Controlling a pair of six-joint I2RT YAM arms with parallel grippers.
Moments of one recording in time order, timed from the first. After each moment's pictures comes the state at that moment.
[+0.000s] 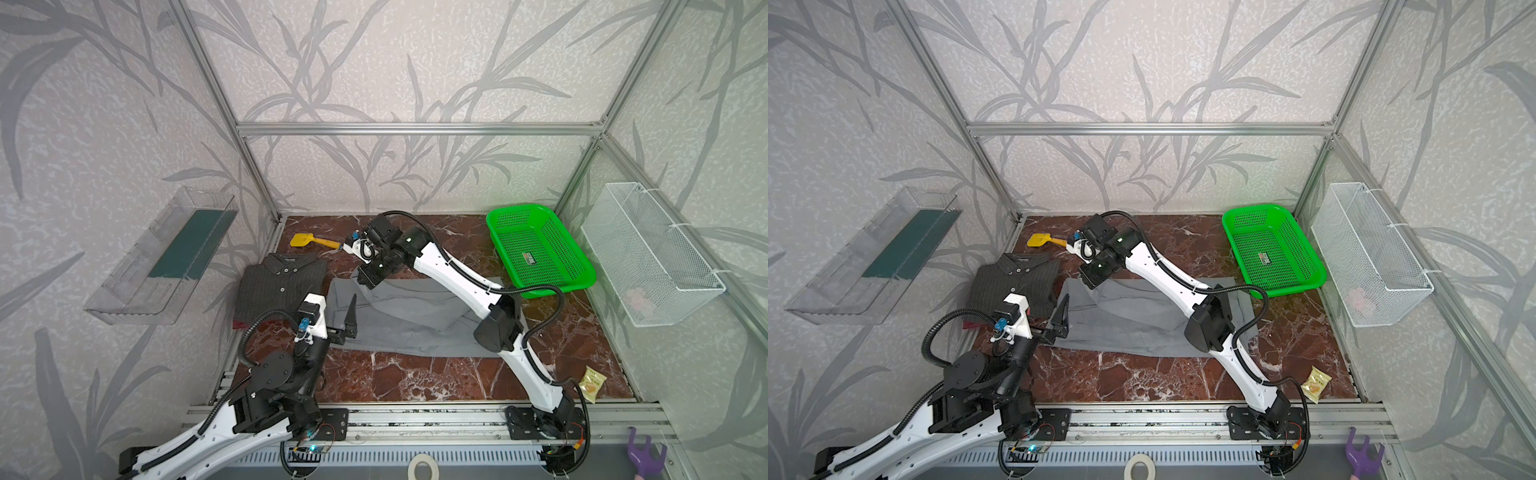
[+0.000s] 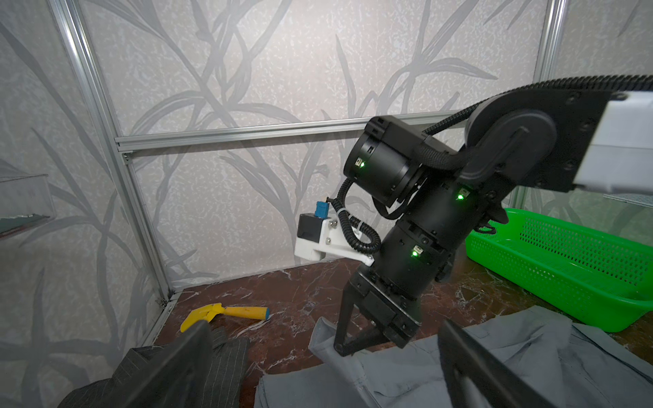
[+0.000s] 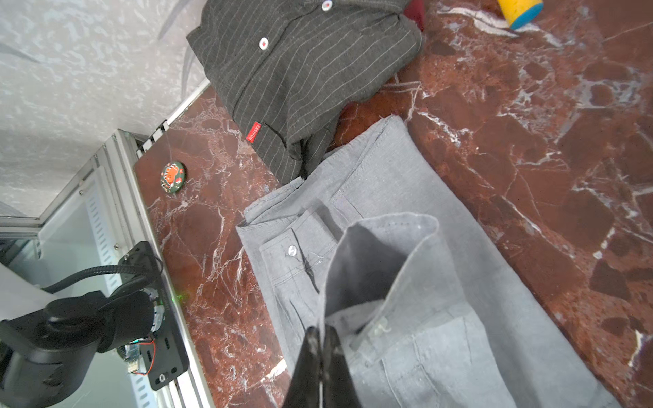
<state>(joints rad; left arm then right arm) -1.07 0.26 0.47 -0.03 -0.86 0.21 0.89 2.44 2.59 -1.14 -0.36 0.08</state>
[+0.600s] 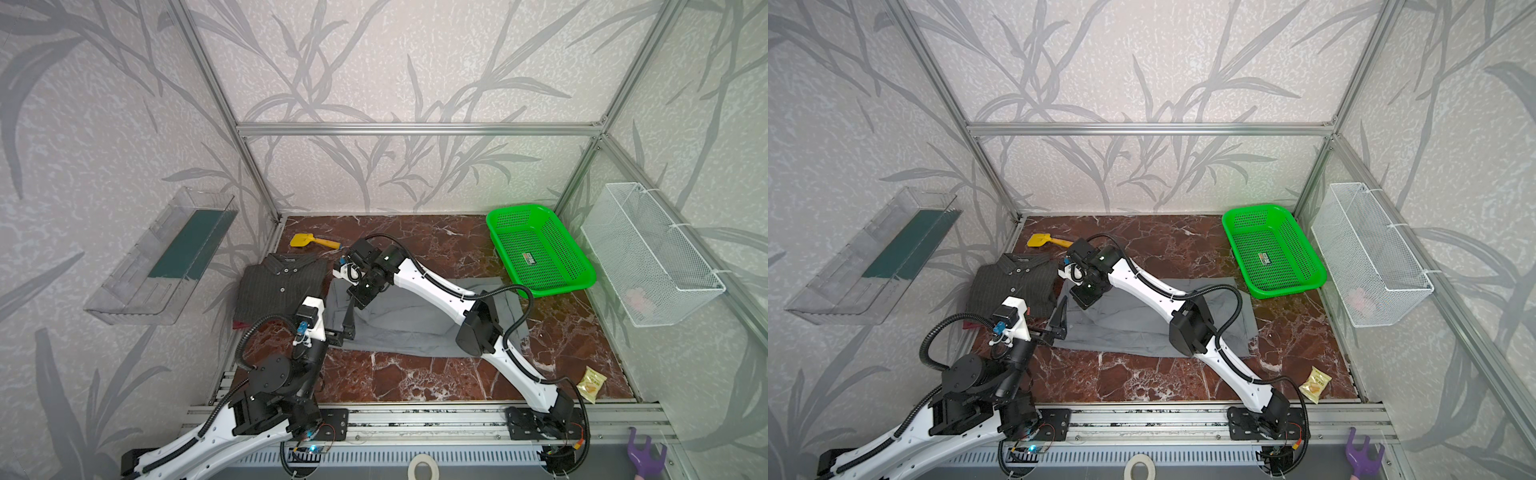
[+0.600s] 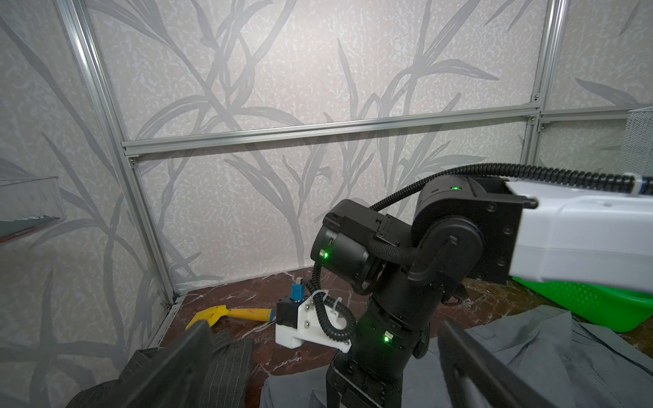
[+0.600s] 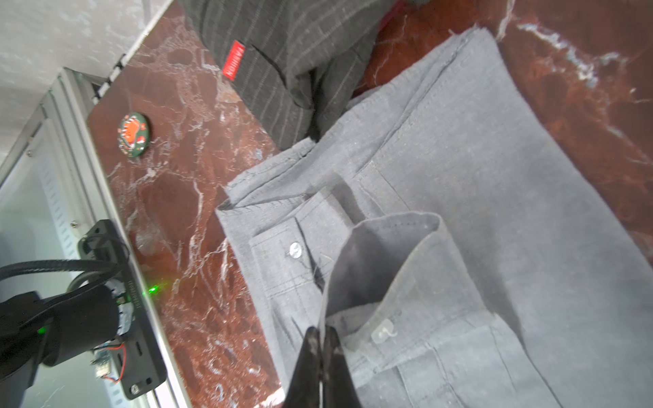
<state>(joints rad) -1.07 0.22 0.45 -0.02 -0.86 0.23 0.95 2.61 2.64 -1.15 -0.36 0.08</state>
